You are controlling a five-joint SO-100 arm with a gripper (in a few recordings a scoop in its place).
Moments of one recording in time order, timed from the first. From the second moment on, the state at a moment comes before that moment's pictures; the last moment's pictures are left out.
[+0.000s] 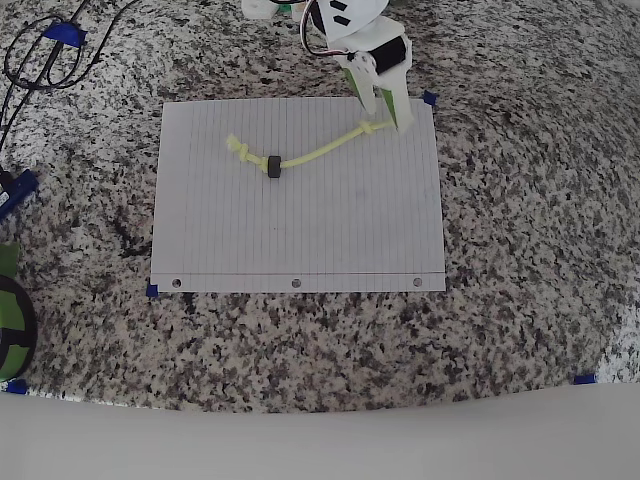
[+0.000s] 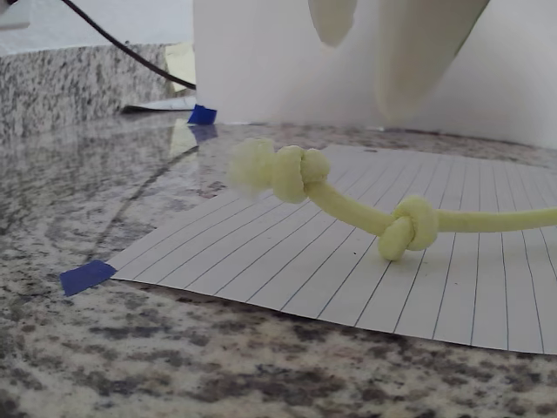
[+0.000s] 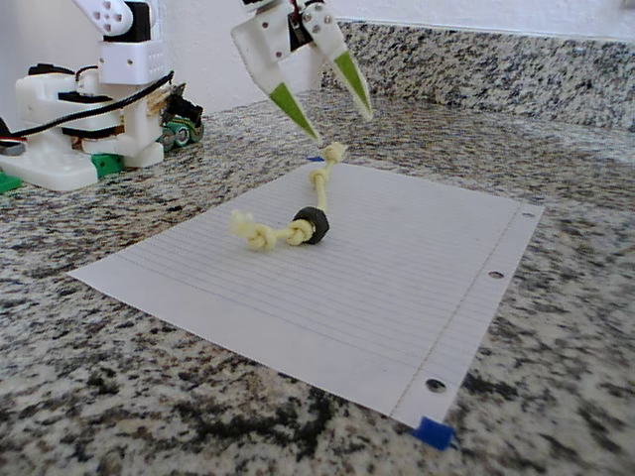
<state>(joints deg) -26.3 134.1 149.1 47.5 -75.7</state>
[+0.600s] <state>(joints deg) -1.0 134.4 149.6 43.8 -80.1</state>
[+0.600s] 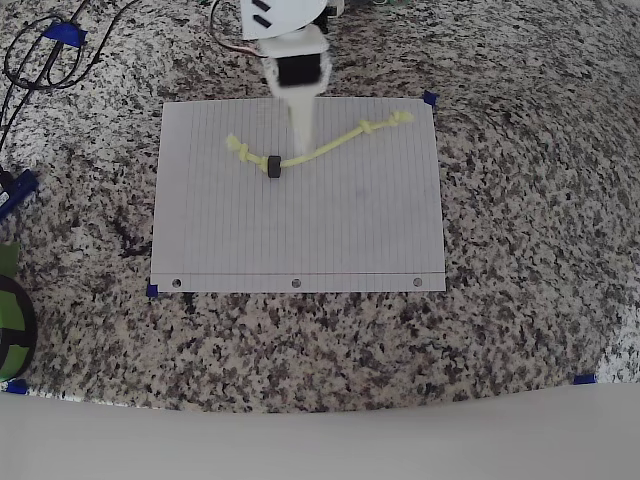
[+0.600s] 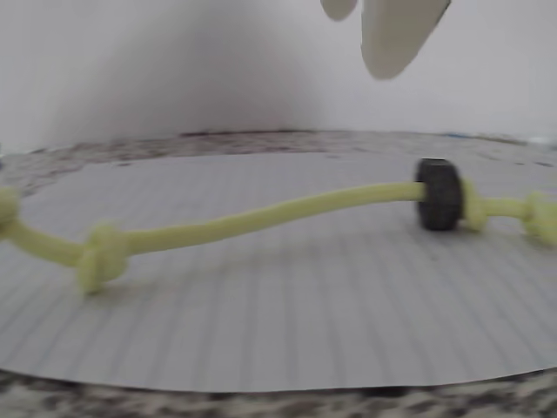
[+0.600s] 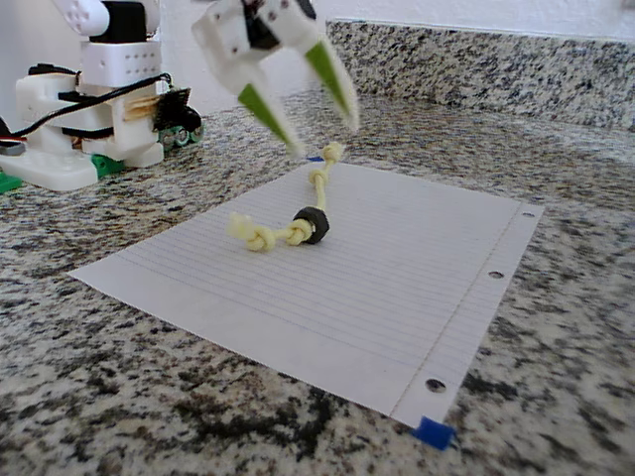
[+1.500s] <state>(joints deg) 12.7 106.3 131.4 49.1 -91.4</state>
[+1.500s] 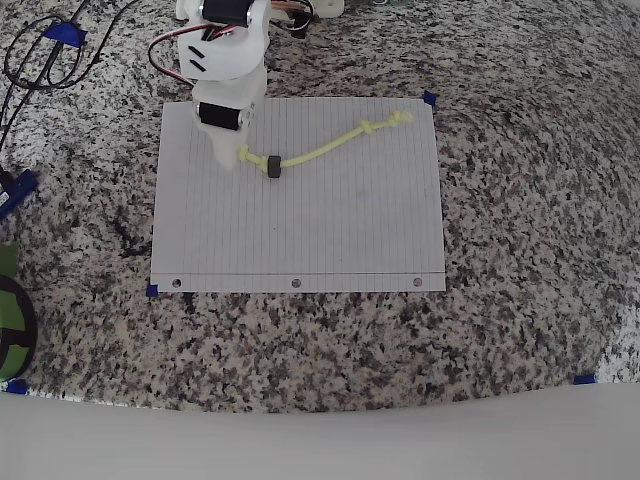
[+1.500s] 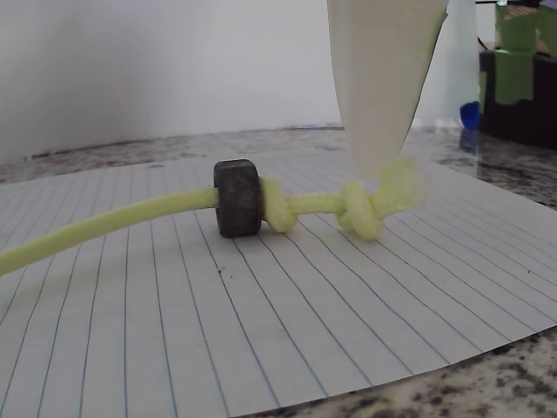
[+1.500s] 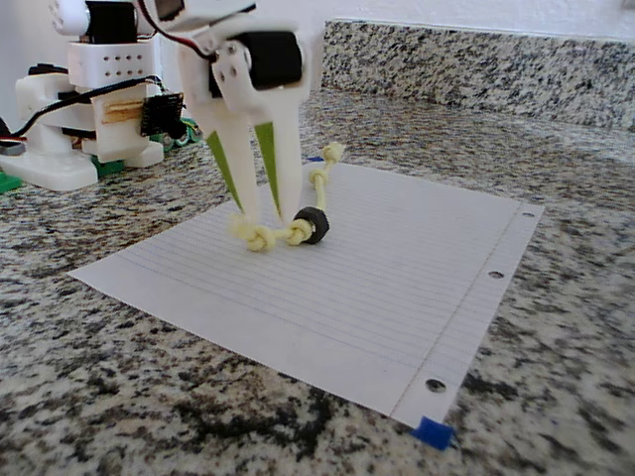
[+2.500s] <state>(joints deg) 10.7 98.1 128.7 47.9 -92.9</state>
